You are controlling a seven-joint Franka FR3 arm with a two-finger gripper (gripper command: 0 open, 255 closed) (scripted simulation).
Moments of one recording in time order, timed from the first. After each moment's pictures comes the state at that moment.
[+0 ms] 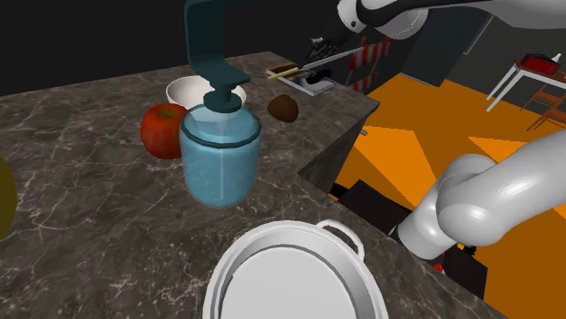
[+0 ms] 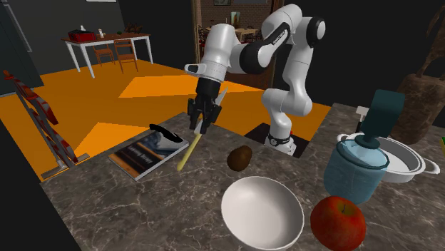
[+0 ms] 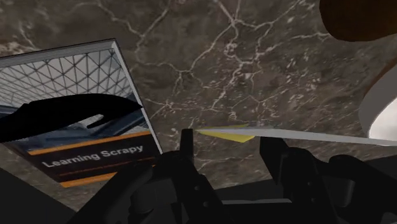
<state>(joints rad) 0.09 -0.43 -0.23 -2.36 0.14 2.45 -0.20</state>
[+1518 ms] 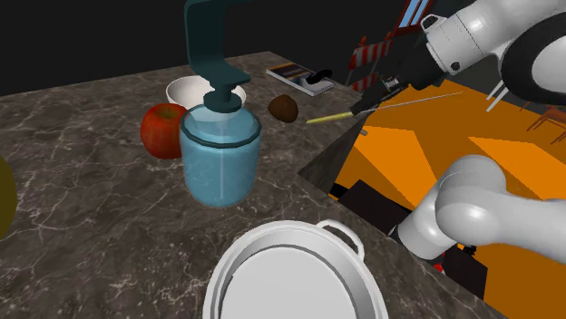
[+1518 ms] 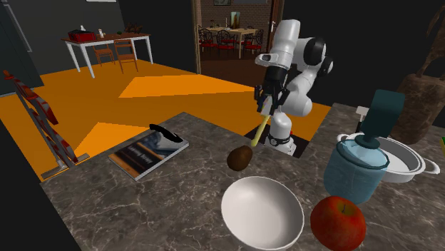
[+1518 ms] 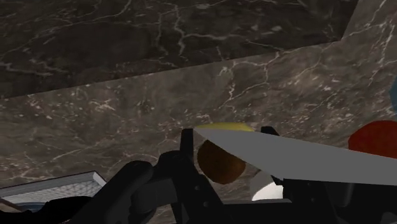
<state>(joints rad) 0.06 -1.40 0.04 -2.86 0.13 1.99 0.08</state>
